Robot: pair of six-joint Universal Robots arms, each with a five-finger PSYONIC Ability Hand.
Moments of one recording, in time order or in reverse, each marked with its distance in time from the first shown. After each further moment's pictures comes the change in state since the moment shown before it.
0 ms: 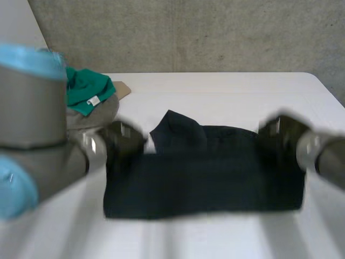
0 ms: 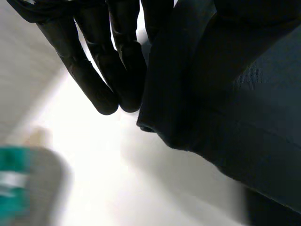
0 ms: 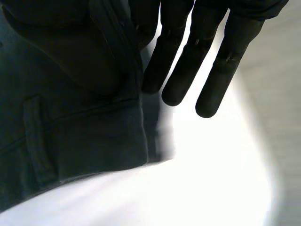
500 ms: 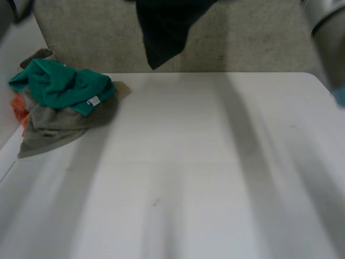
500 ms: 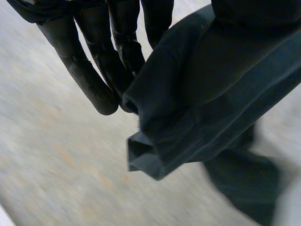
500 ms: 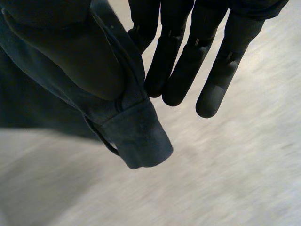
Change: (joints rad) left arm 0.116 0.112 0.469 0.247 -0.032 -0.238; right arm 0.060 0.058 -0.409 -0.543 -0.012 0.268; left_hand 0.000 0.002 0.002 0.003 0.000; right_hand 0.000 0.005 0.004 0.000 0.019
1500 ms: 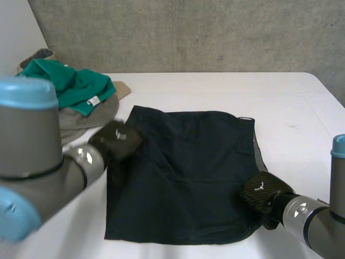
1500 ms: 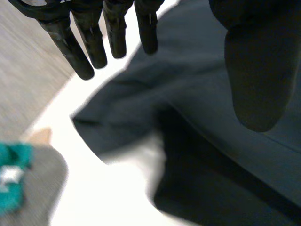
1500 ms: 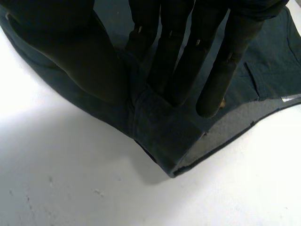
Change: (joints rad) left arm -0.082 -0.051 -0.715 0.002 0.073 0.209; right arm -0.062 -0.092 0.926 0.344 -0.131 -0.177; left_hand -0.830 -0.893 -0.891 -0.893 -0.876; right_hand 0.000 0.004 0.003 0.000 0.001
